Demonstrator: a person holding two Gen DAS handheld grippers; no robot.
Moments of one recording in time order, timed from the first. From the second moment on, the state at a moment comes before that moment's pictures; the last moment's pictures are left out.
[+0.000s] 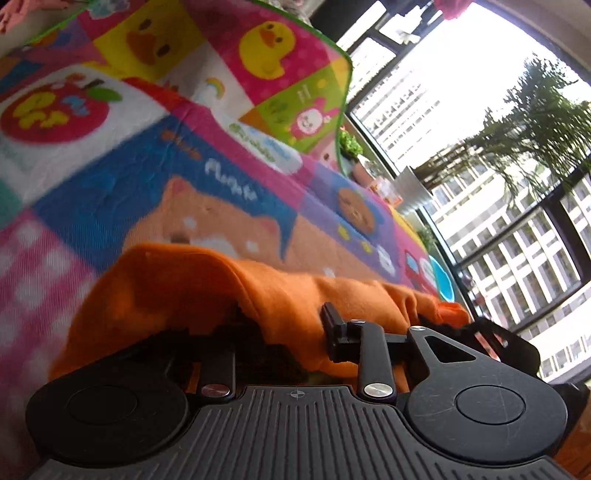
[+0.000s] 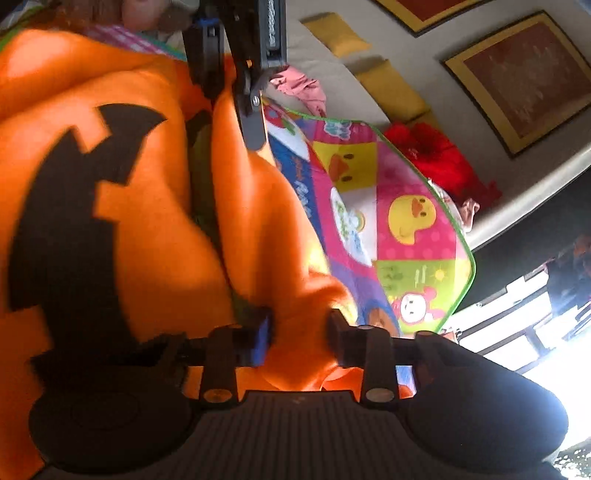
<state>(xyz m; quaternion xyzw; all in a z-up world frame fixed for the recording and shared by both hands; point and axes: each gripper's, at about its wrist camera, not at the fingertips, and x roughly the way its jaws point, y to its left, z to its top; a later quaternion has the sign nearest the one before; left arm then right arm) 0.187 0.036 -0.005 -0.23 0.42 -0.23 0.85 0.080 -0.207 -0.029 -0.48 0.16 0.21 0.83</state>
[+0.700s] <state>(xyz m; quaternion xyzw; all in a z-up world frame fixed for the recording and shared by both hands) 0.253 0.044 0.049 -0.17 0.33 -0.23 0.90 0.201 -0.186 -0.011 -0.44 0.15 0.20 0.86</state>
